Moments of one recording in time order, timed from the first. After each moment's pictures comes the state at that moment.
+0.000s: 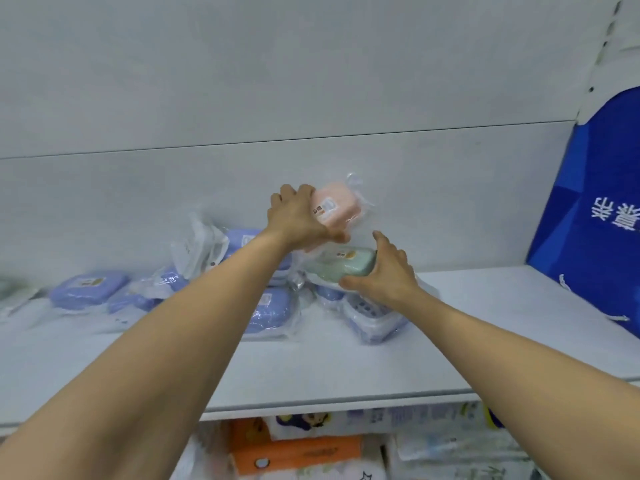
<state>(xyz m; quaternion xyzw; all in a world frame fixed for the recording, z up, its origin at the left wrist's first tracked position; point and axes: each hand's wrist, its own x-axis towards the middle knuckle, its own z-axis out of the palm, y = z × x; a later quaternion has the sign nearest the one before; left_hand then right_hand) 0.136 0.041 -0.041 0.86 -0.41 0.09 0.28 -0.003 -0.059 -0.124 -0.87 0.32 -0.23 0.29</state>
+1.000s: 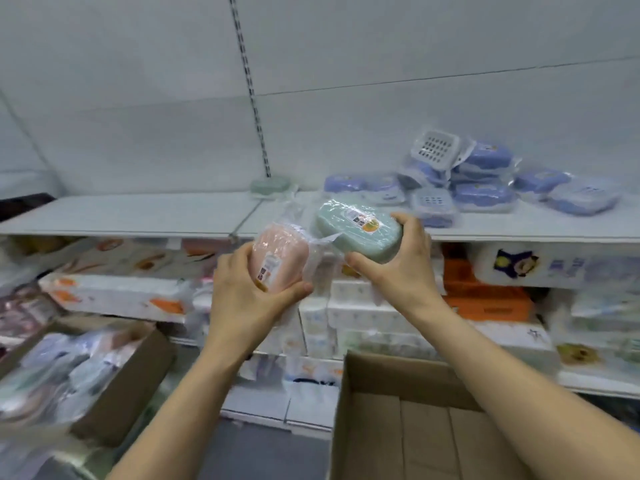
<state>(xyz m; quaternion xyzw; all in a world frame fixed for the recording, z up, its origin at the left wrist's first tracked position) 0.086 0.708 -0.136 0.86 -0.23 0.15 0.44 0.005 0.500 -0.136 -0.81 0.15 -0.40 0.40</state>
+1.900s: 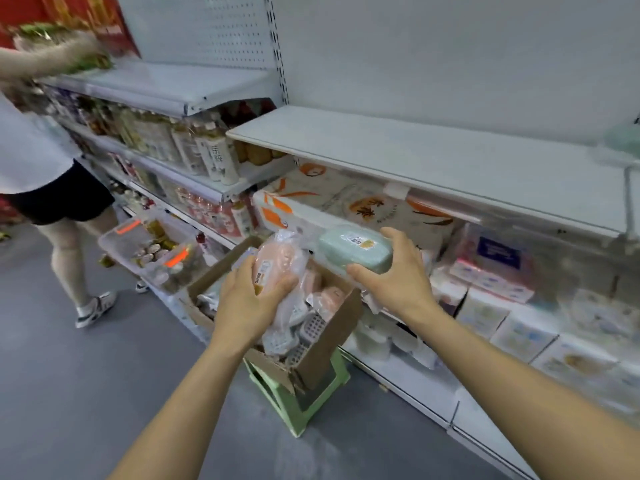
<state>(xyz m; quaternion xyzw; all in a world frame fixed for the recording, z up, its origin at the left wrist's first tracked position) 0.409 1.163 -0.248 0.91 0.07 0.05 0.40 0.411 0.924 -0.237 -0.89 0.05 -0.10 0.45</state>
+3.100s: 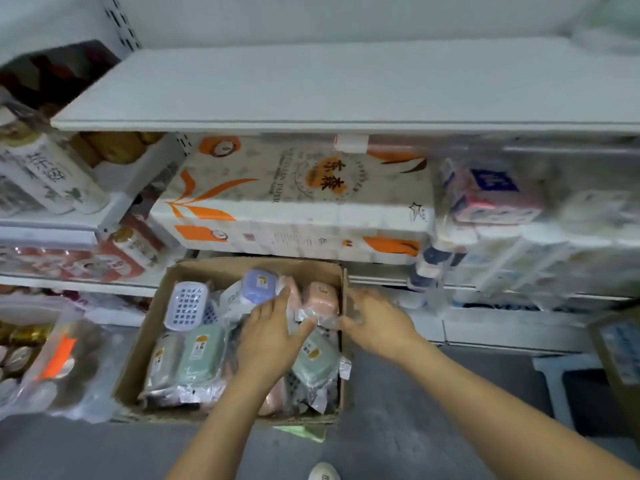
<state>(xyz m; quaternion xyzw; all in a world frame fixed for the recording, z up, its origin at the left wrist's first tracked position) 0.607 1.223 -0.384 0.94 -0.24 -0.17 0.19 0.520 1.049 -0.367 -0.93 0.23 0.13 0.27</state>
